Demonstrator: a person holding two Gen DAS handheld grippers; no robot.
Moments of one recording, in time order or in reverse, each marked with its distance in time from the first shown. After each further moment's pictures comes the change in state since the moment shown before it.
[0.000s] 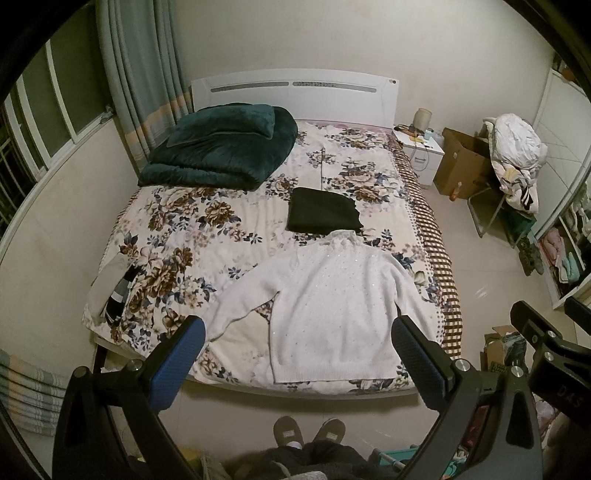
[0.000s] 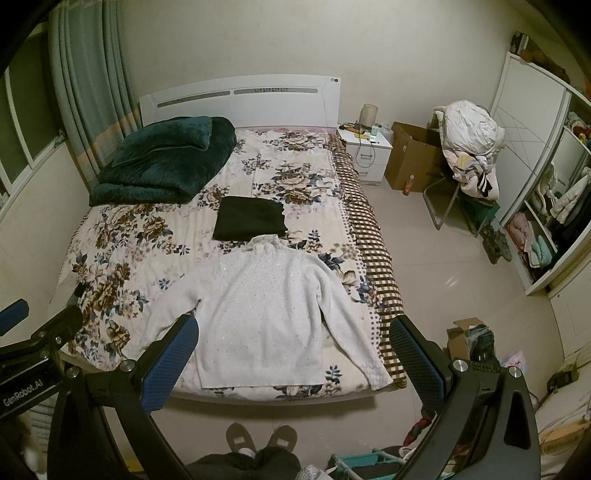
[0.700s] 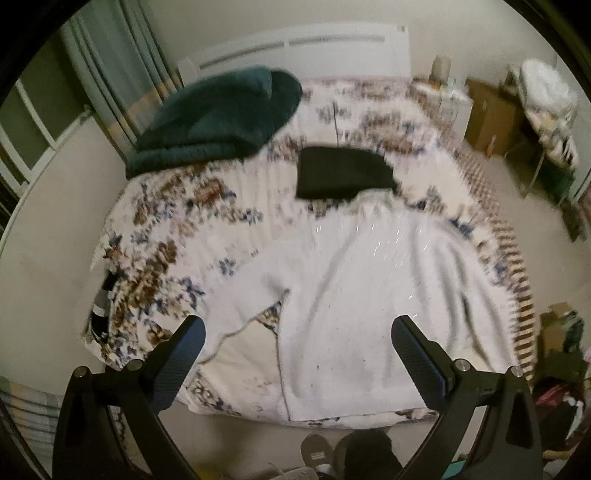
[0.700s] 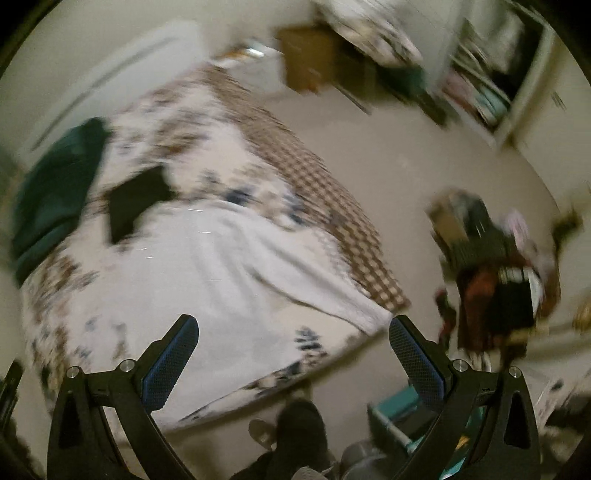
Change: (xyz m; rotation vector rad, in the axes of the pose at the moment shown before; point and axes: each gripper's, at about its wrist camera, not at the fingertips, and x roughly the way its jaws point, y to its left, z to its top) left arm 0.262 -0.065 -0.002 0.096 0.099 0.139; right arm 0.232 -0.170 -0.020 0.520 0.302 -0.185
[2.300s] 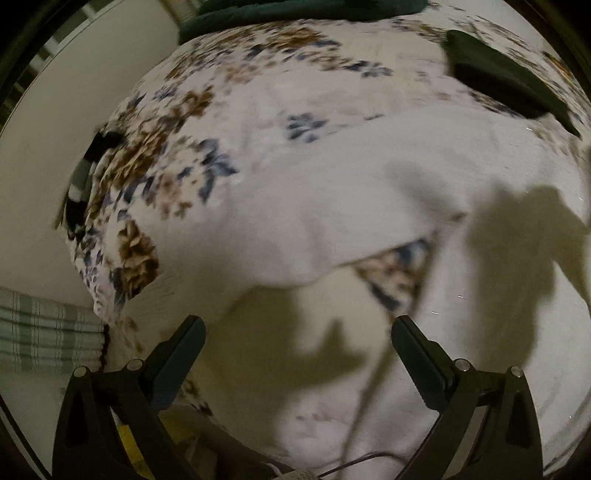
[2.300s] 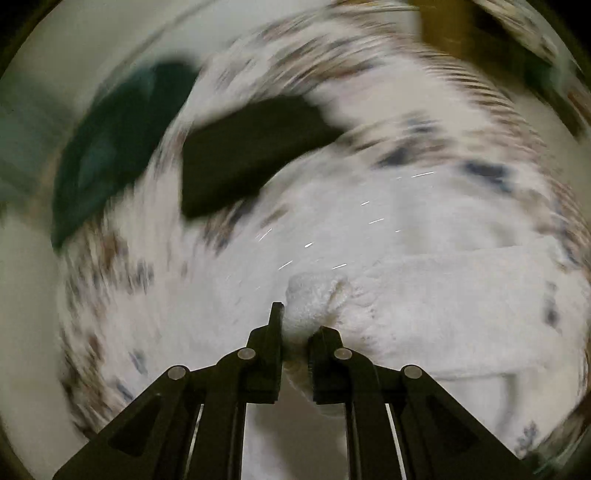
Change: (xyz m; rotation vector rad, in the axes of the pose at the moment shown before) left arm 0.318 0.143 -0.107 -0.327 0.303 0.179; right arm 0.333 0.417 0.007 -0.287 0.092 0.358
